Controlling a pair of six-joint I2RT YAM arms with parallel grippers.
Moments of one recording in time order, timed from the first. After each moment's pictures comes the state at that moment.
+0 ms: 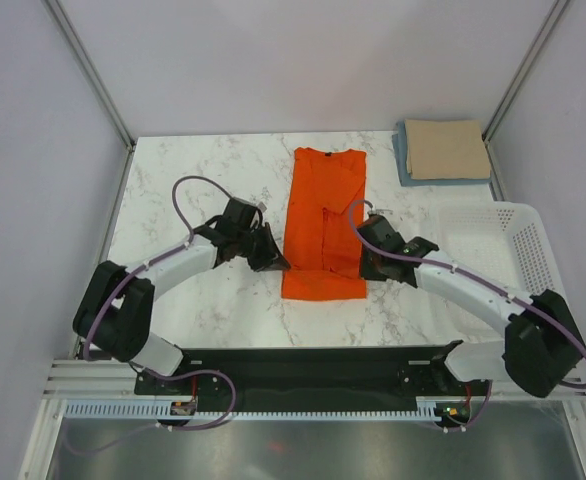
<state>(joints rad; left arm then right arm) -0.53 1.47 0.83 -0.30 0.40 -0.83 0.68 1.26 0.80 -0.58 0.23 0.72</state>
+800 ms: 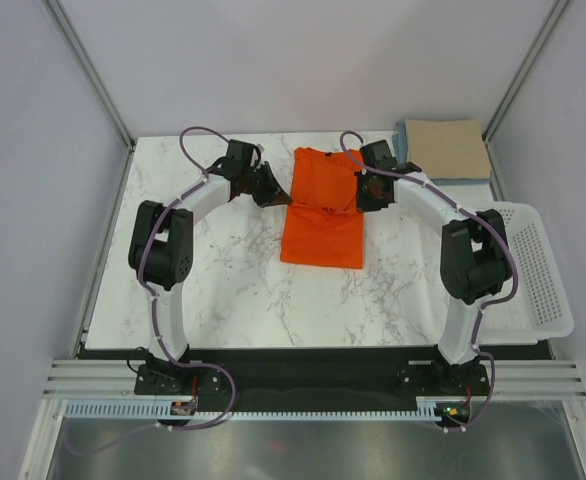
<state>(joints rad) -0.31 2.04 1.52 -0.31 0.48 -0.75 0.34 1.89 1.48 -0.58 0.05 0.34</state>
